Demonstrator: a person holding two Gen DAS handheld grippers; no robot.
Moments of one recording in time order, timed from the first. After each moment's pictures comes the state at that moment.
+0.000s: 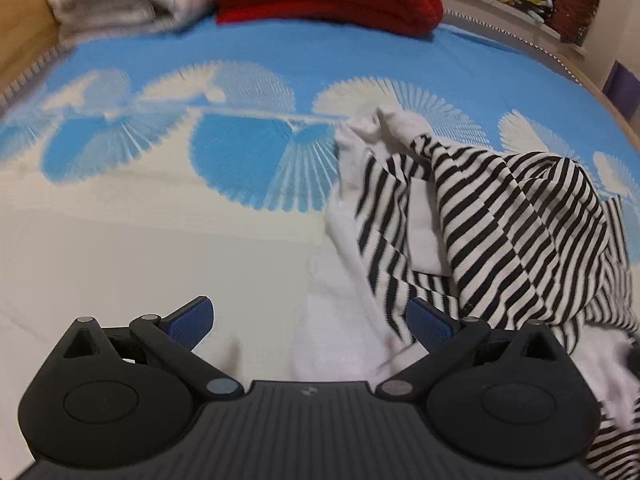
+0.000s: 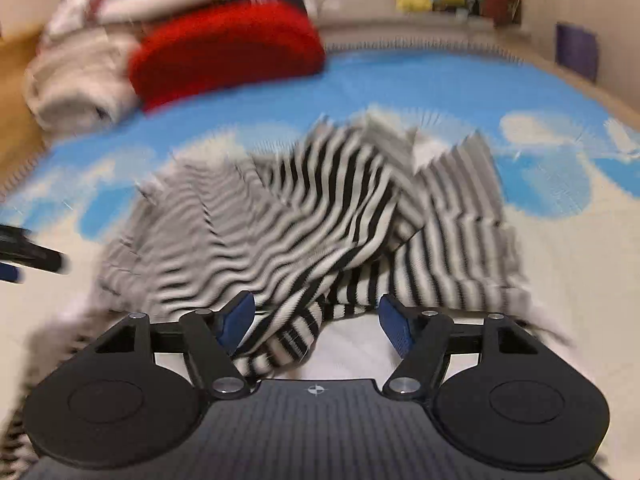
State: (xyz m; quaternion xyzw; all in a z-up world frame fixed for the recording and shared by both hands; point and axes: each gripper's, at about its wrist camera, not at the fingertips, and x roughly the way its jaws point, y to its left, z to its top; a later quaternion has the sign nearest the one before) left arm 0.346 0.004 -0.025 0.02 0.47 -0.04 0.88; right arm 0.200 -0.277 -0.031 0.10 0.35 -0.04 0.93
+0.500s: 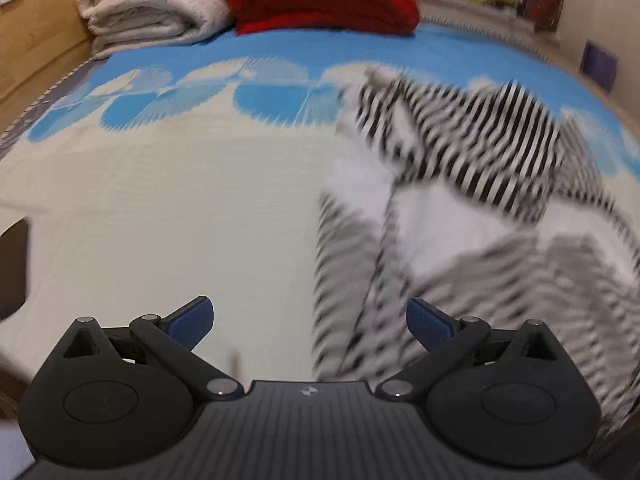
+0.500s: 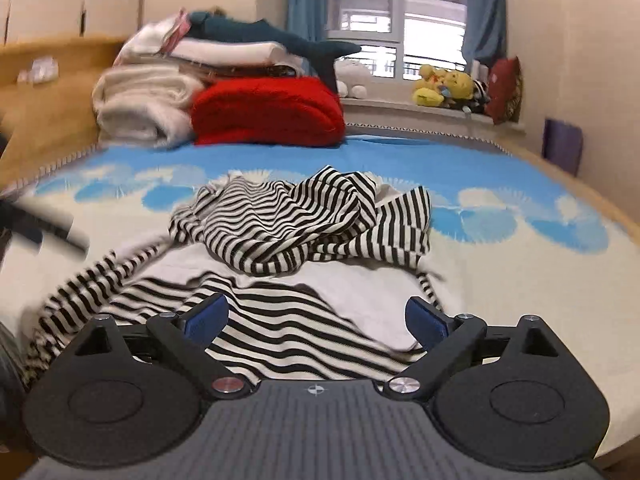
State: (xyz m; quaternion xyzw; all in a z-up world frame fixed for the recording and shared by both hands) left arm 0.154 0.038 -0.046 0.05 0.44 -0.03 0.90; right arm 0.008 -0.283 -0.009 0.01 0.25 -0.02 0.97
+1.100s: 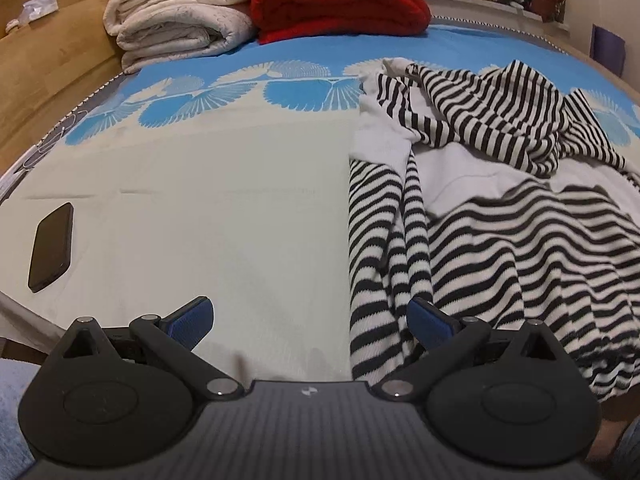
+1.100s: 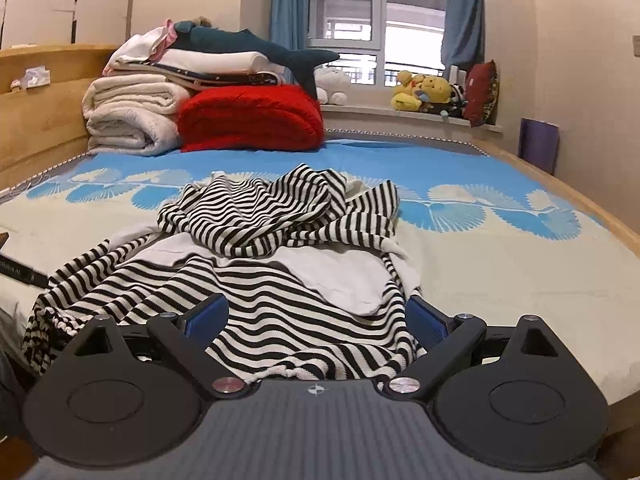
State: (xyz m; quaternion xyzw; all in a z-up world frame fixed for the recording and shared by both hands) left arm 0.099 0.043 -0.058 0.08 0.41 0.00 0.91; right arm -0.040 -0.295 -0.019 0.01 0.24 -0.04 0.97
